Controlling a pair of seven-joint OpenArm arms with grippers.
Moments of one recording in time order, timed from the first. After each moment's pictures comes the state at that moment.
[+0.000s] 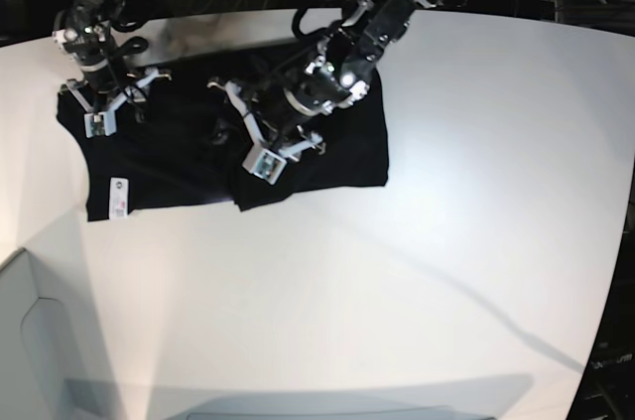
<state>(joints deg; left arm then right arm) 3.1 -2.8 36.3 100.4 -19.0 1.5 39.7 -17.2 -4.5 36.2 98.3 -0.8 39.4 -34.1</state>
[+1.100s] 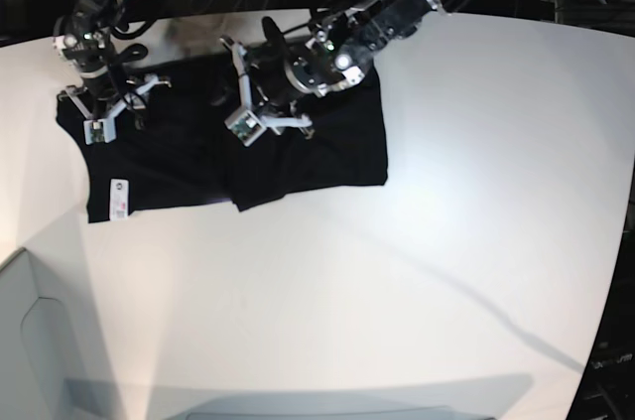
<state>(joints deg) -2.0 -11.1 51.5 99.3 -19.5 0.8 39.3 -15.6 -4.6 36.5 98.2 -1.0 39.4 -34.8</state>
